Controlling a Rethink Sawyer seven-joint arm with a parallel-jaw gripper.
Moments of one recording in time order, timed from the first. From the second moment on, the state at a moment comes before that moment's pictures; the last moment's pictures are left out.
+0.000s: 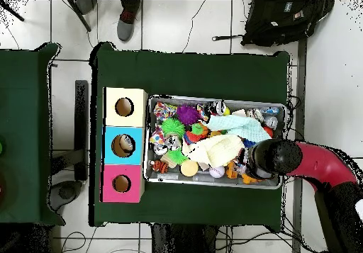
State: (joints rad) arm -0.90 -0.59 0.41 1.64 -0.56 0.87 1.78
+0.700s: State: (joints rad) arm -0.92 -0.48 0.41 1.62 -0.61 0.87 1.78
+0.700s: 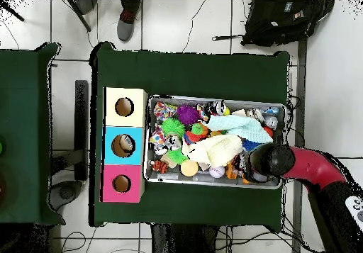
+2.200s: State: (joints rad) arm -0.91 -0.47 0.42 1.62 -0.61 0.87 1.78
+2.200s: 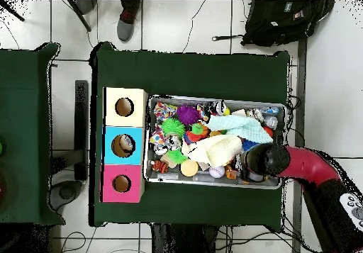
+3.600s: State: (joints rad) arm -0.70 -0.69 0.33 1.65 -0.51 0.84 1.78
